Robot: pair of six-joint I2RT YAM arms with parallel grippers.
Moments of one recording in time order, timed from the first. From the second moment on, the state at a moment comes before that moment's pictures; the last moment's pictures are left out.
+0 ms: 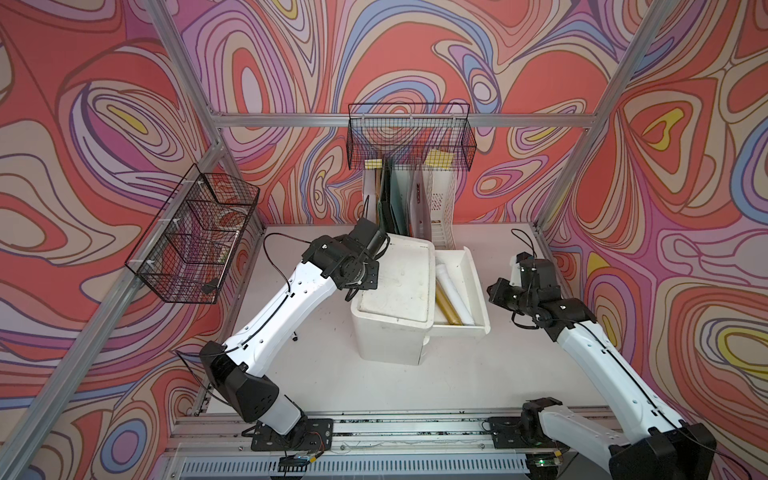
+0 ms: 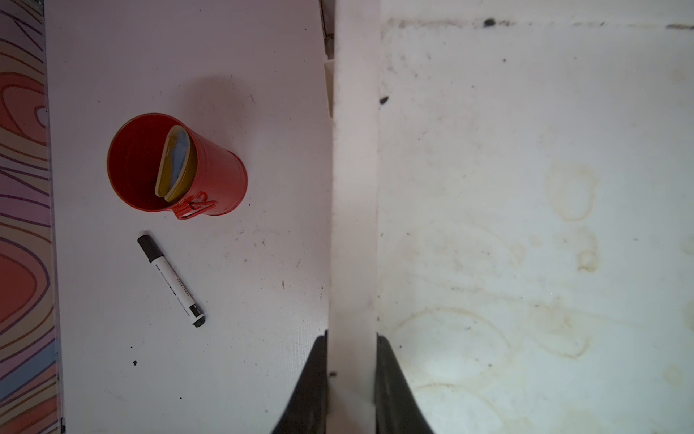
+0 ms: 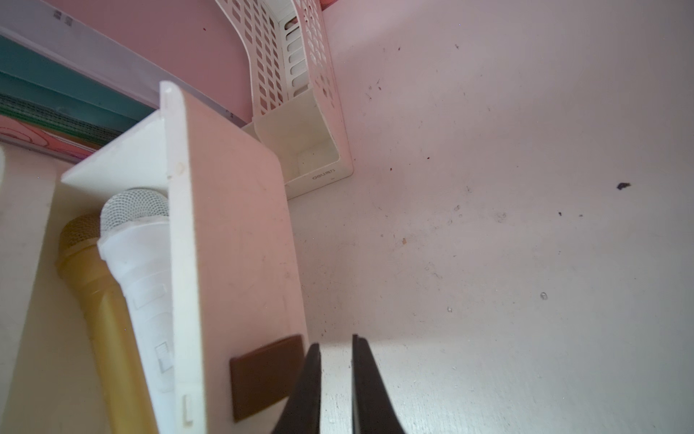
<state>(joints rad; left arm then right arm) -0.63 1.56 1.75 -1.30 -0.28 -0.49 0.16 1.07 0.93 -0.63 -0.10 0.53</state>
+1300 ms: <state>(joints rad) -0.63 1.55 1.74 -1.29 -0.29 -0.49 0.36 1.40 1.41 -0.93 -0.31 0.19</state>
